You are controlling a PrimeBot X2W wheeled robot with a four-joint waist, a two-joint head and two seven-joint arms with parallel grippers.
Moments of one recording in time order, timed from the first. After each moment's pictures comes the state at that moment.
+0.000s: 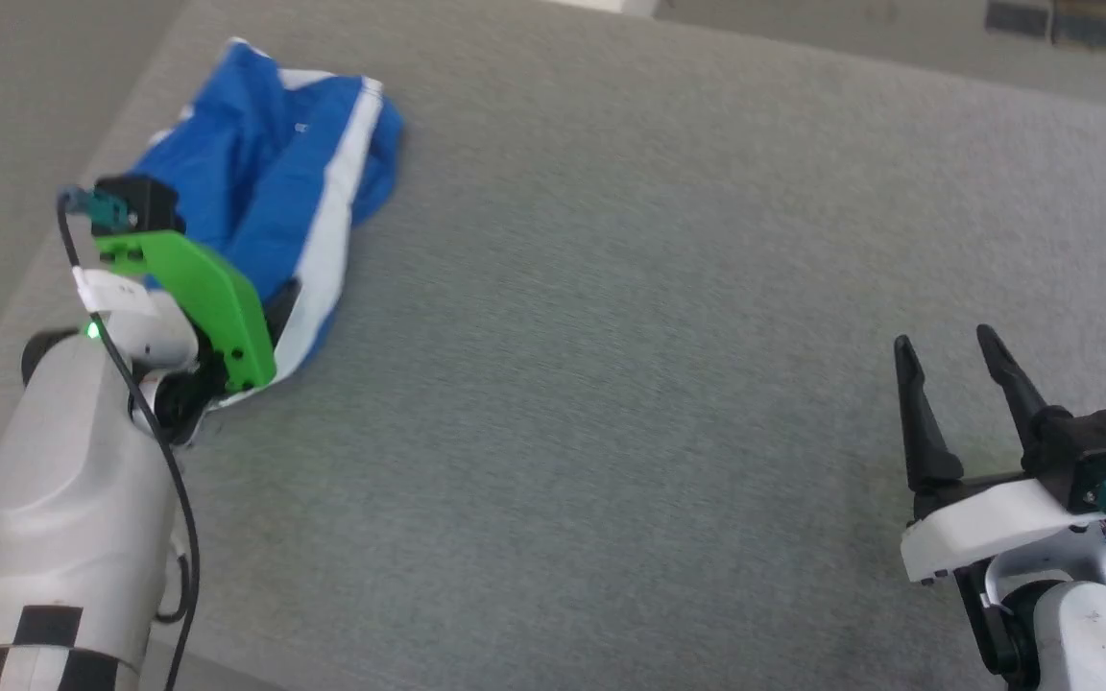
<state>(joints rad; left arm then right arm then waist) -0.73 0.32 -0.17 0.68 -0.55 -0.13 0.48 -0.10 -0.05 -0.05 -0.02 0.02 0.13 -0.06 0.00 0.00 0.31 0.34</state>
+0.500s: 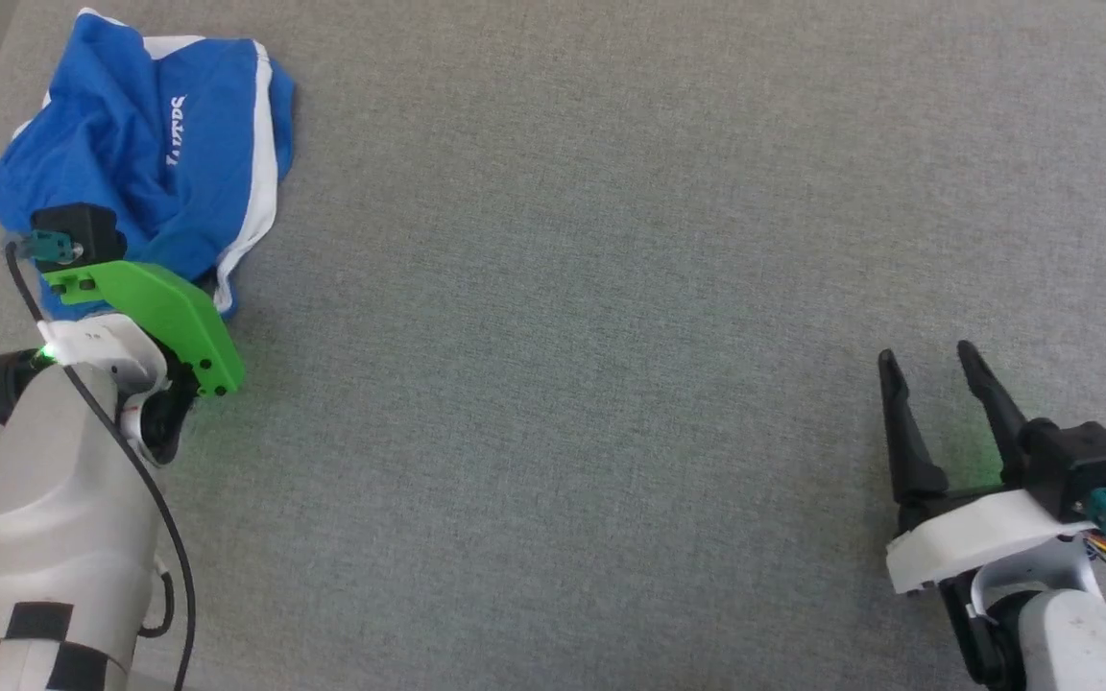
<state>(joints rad) -0.76 0.34 -0.18 0.85 -0.54 -0.12 0.18 -0.09 -0.05 -0.03 0.02 0.07 0.13 -0.08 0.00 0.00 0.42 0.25</state>
